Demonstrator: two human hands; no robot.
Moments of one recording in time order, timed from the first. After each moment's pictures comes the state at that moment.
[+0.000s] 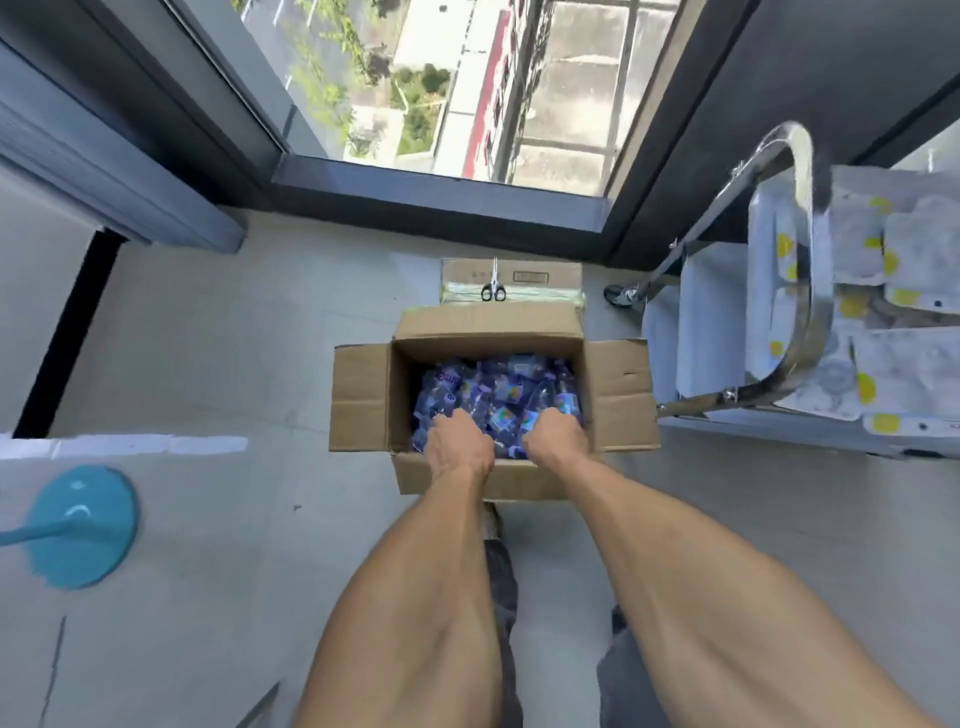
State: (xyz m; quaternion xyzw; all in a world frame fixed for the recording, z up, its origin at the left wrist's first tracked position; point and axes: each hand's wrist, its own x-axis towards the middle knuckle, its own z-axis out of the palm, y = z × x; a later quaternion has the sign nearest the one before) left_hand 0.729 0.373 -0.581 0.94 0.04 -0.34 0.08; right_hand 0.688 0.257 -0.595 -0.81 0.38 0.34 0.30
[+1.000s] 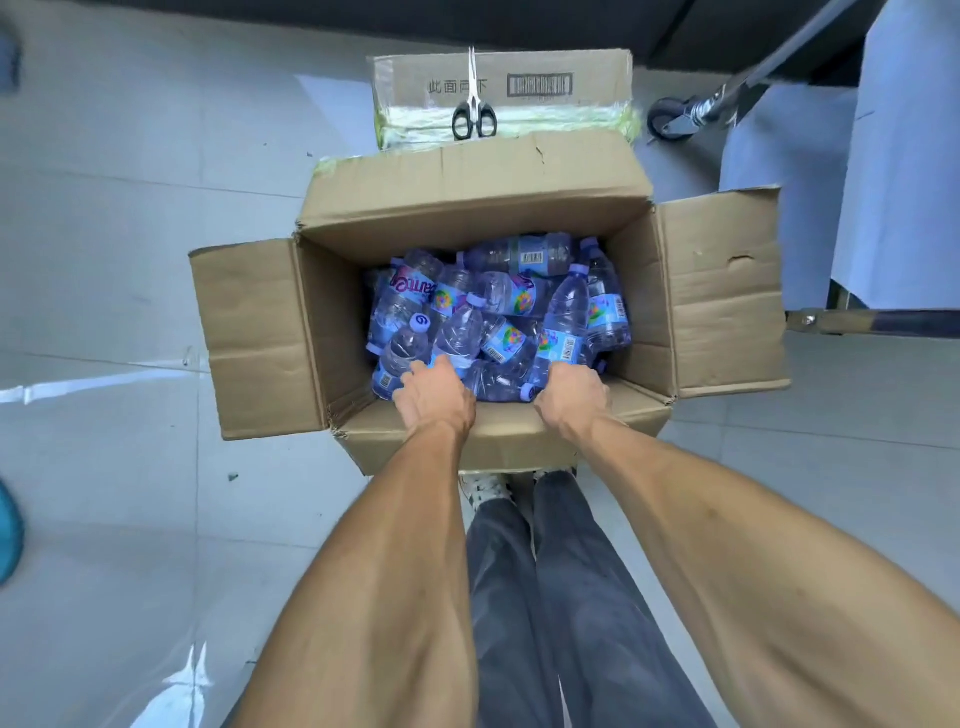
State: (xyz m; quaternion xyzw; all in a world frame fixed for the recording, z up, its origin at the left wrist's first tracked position) left_hand 0.777 0.398 -0.890 0.90 -0.05 -0.43 -0.04; right_hand 0.699 0.267 -0.907 -0.81 0.37 0.40 0.21
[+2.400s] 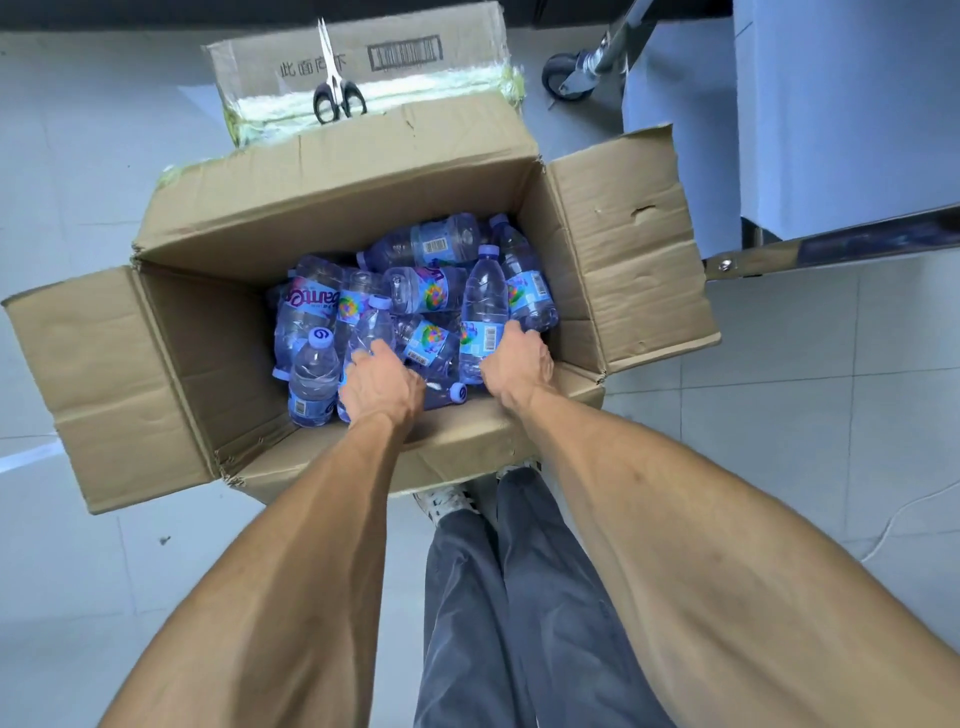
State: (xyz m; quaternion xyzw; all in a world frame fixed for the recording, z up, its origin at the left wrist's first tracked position) left_hand 0.762 0.350 -0.956 0.91 -0.07 -0.40 -0.03; right_hand 0.686 0.227 -0.959 -0.75 0.51 0.30 0.30
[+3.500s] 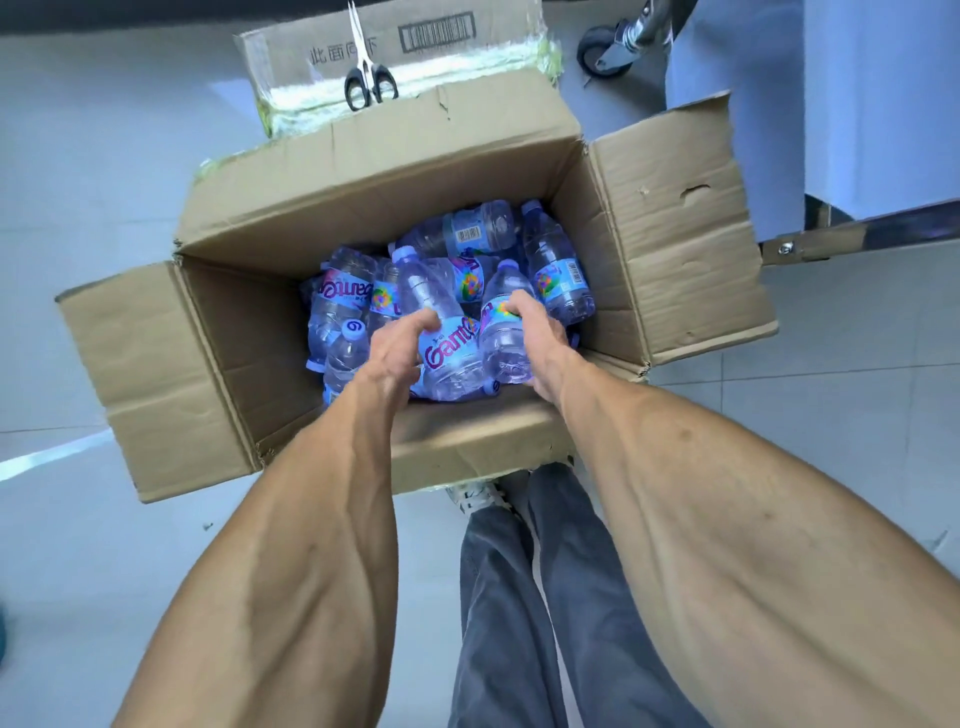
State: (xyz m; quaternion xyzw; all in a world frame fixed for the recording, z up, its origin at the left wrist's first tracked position) left_hand 0.802 0.360 -0.966 0.73 0.25 -0.50 0.40; right_hand 0.706 0.232 -0.969 -0.37 0.67 0.14 0.63
